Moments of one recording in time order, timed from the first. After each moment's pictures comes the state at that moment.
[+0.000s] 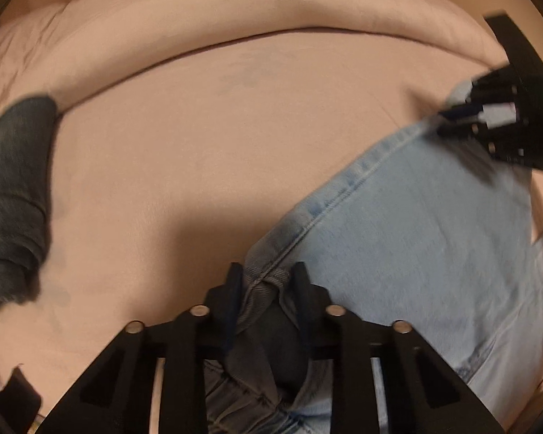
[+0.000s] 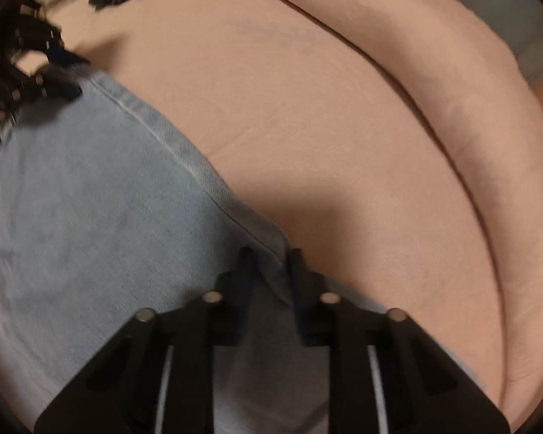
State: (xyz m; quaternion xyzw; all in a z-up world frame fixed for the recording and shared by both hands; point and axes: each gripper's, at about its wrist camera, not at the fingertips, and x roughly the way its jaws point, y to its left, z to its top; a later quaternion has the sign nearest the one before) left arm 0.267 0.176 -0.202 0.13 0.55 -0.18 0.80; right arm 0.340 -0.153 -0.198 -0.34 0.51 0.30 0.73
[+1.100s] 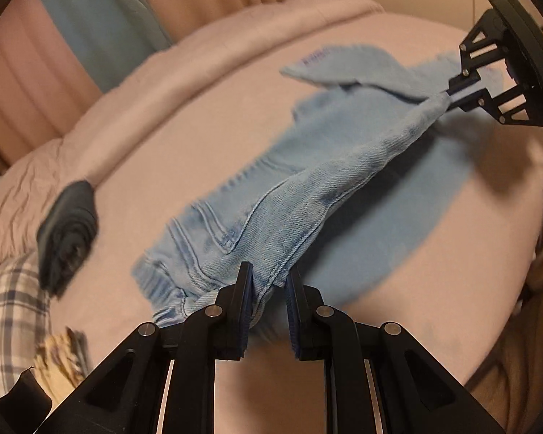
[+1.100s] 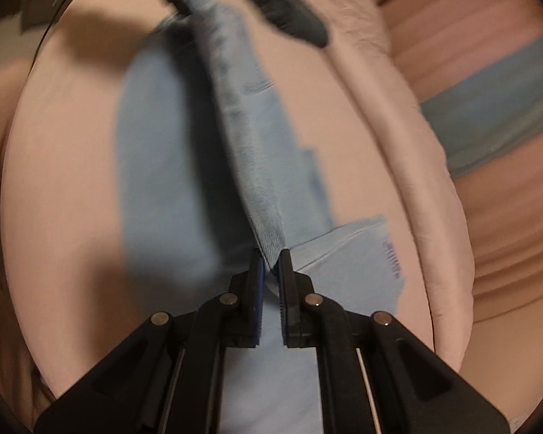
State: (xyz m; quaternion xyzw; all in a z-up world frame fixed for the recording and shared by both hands) left arm -0.021 0.123 -0.181 0.31 0.39 -0.23 0.83; right arm -0.040 -0.186 -0.168 -0.51 0.31 0.27 0.75
